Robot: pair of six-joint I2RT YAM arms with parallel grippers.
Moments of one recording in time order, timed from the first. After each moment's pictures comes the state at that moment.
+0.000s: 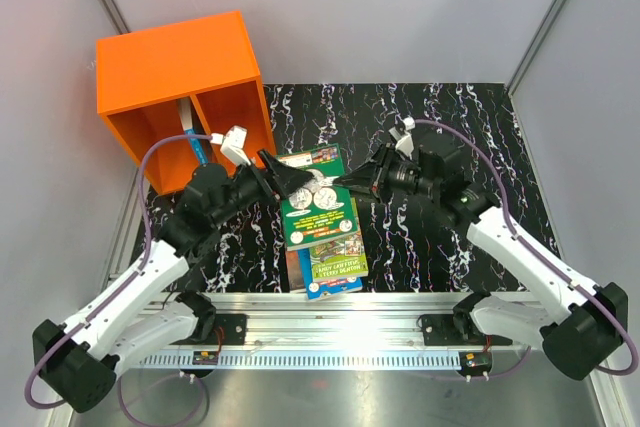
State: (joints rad) left arm -0.58 0.88 0.73 0.01 0.21 -0.90; right arm 0.56 1.12 0.96 -0.13 -0.57 1.25
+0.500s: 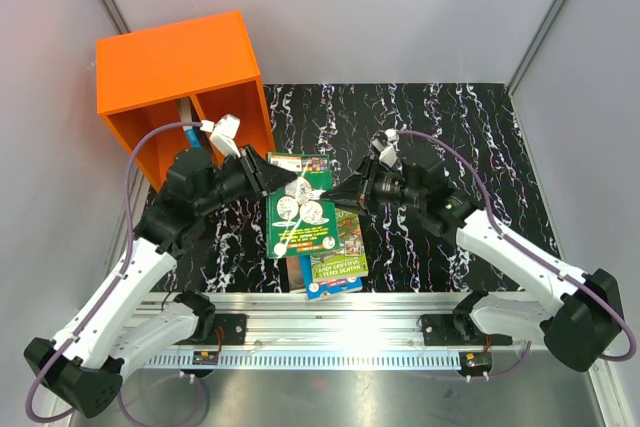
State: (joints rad) left arm -0.48 0.87 0.92 -0.26 0.36 -0.78; right arm 0.66 1.14 0.88 -0.01 -0.55 1.28
